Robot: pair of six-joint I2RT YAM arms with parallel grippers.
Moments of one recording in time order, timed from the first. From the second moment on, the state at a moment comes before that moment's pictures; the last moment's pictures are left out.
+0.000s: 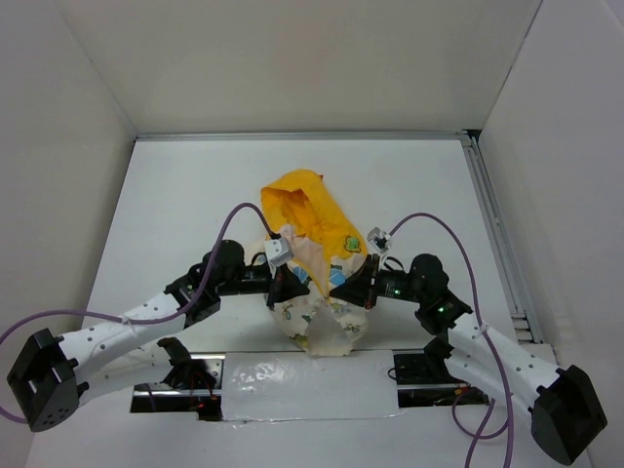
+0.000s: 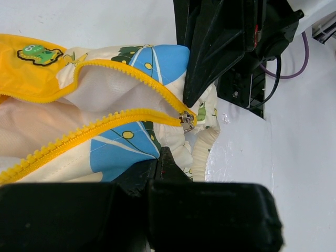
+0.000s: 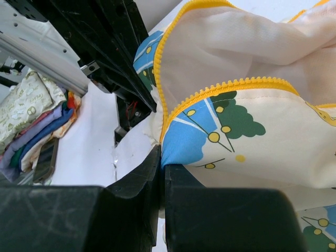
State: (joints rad) left arm -0.80 0.97 0.55 0.14 0.53 -0.16; right arm 0.58 0.72 0.25 0.41 -0.73 0.58
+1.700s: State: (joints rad) left arm -0.79 1.06 0.56 0.21 0.73 -0.24; right arm 0.62 0.77 0.25 0.55 -0.71 0.66
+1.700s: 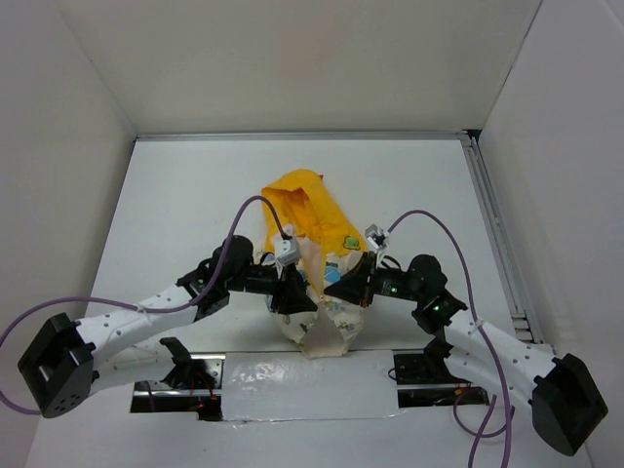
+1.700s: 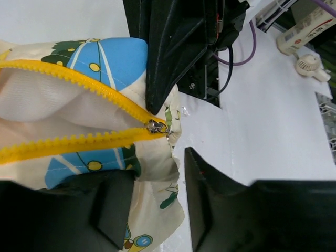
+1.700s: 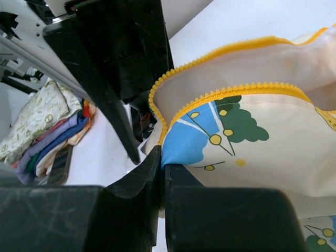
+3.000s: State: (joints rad) left arm -0.79 1.16 0.57 0.31 0.69 -0.38; right arm 0.71 0.75 0.33 0.38 -0.41 0.66
